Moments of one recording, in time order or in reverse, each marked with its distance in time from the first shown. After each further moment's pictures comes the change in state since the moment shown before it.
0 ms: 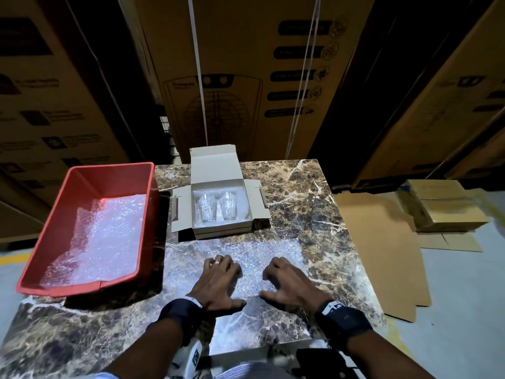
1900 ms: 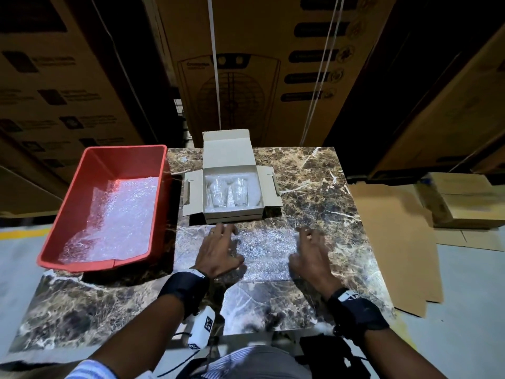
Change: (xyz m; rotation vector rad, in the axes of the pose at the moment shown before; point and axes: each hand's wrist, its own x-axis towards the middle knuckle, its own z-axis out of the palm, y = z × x) left_hand 0.017 -0.011 -0.034 -0.299 0.095 -0.356; right_hand 0.008 -0.007 -0.026 0.067 0.162 0.566
